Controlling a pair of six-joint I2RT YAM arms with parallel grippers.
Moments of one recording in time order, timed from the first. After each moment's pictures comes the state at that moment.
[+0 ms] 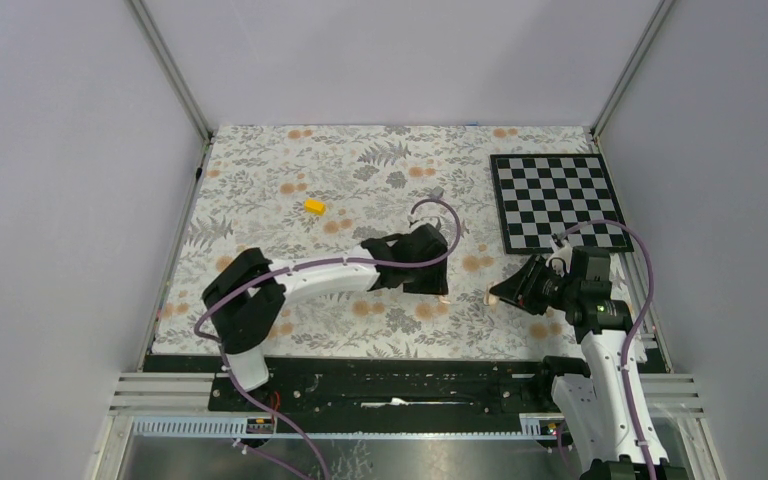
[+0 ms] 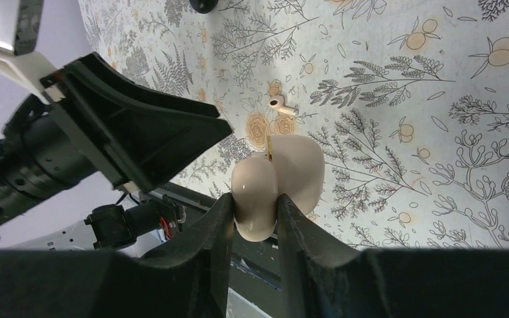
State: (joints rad) left arm -1.01 1.76 1.23 -0.39 -0.03 -0.84; right arm -0.08 0.66 0.54 -0.71 -0.65 0.57
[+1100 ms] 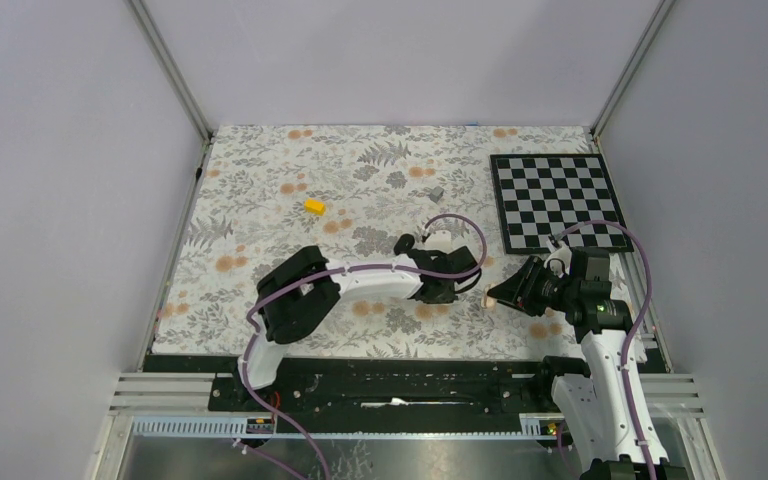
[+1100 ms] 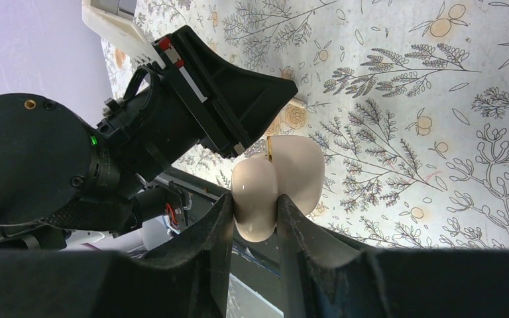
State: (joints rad) left arm -1.12 2.05 1.45 -0.55 -0.36 -1.07; right arm -0.08 0.67 0.54 -0.73 -0.70 0.56
